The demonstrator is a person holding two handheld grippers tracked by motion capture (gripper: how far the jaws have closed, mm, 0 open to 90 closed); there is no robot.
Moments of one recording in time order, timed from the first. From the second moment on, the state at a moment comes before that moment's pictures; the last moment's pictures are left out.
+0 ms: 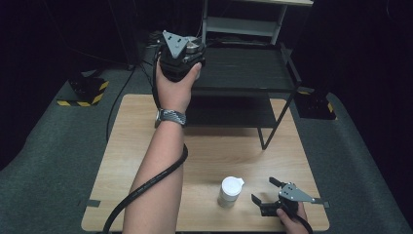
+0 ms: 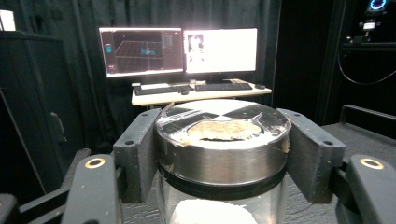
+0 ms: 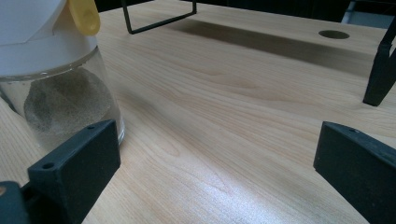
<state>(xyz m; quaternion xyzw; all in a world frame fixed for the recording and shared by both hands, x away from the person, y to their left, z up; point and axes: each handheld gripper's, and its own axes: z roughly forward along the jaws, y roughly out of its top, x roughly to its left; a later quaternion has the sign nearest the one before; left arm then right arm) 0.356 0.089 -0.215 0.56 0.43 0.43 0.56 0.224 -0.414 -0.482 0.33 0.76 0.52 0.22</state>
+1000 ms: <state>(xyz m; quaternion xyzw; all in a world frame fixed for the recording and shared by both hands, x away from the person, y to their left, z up) 0.305 0.125 -0.236 0.55 0.41 0.45 0.57 0.223 -0.412 -0.481 0.33 0.76 0.52 0.22</state>
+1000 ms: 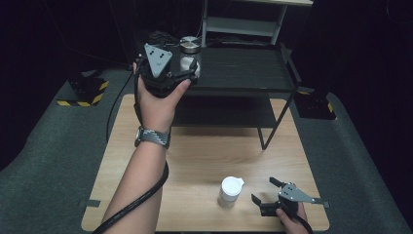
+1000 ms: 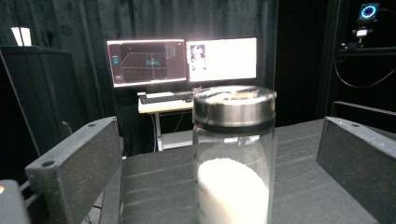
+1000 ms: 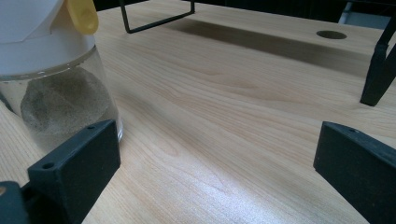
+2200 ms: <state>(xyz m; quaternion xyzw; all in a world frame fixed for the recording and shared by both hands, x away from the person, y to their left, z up) 0.253 0.163 -0.315 0.58 0.38 0.40 0.60 0.223 -0.413 -0.481 0.33 0.75 0.52 0.22</state>
